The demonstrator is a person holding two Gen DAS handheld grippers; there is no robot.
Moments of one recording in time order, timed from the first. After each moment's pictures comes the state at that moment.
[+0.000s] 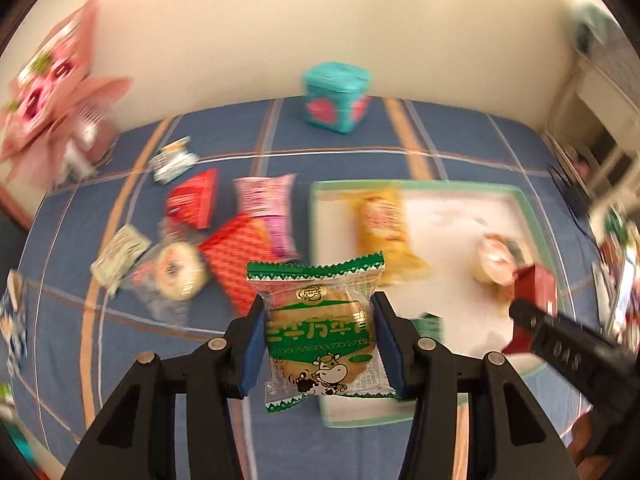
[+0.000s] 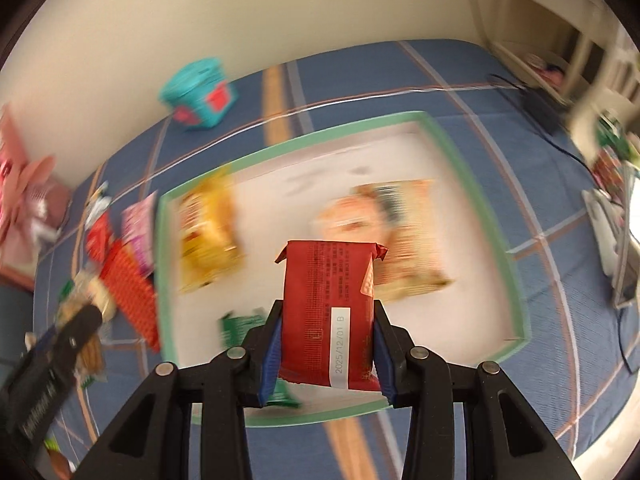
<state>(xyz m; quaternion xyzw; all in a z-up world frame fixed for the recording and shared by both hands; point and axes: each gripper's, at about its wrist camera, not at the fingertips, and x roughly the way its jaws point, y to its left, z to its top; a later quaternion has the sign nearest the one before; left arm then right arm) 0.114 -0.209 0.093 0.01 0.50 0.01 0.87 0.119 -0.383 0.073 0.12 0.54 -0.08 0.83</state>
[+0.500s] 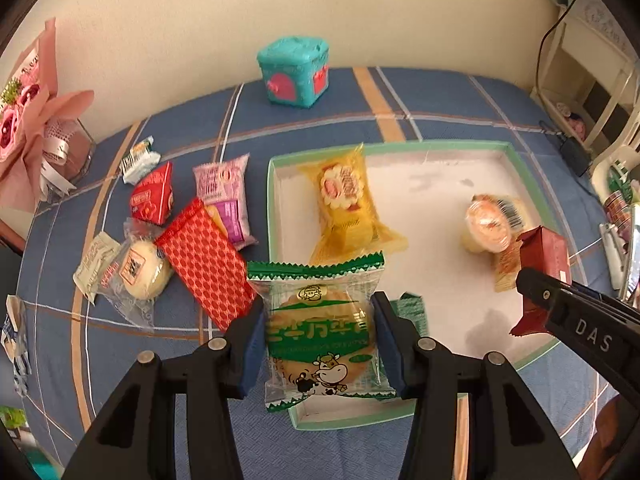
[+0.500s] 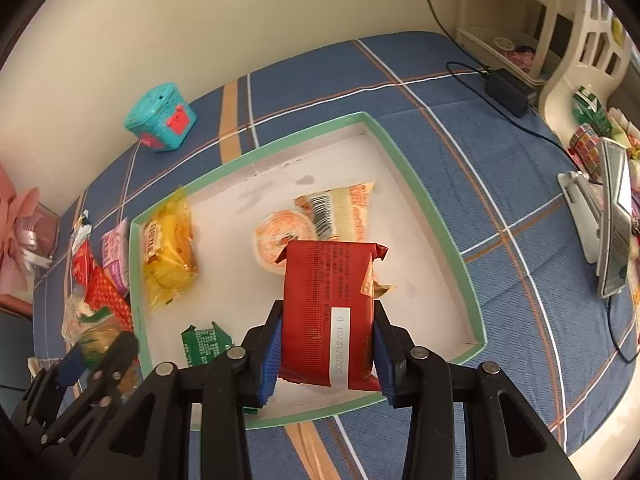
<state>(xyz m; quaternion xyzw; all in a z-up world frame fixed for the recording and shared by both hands) 0.119 -0.235 0.062 0.04 0.52 0.00 0.85 0.116 -0.404 0.071 0.13 0.55 -0.08 0.82</state>
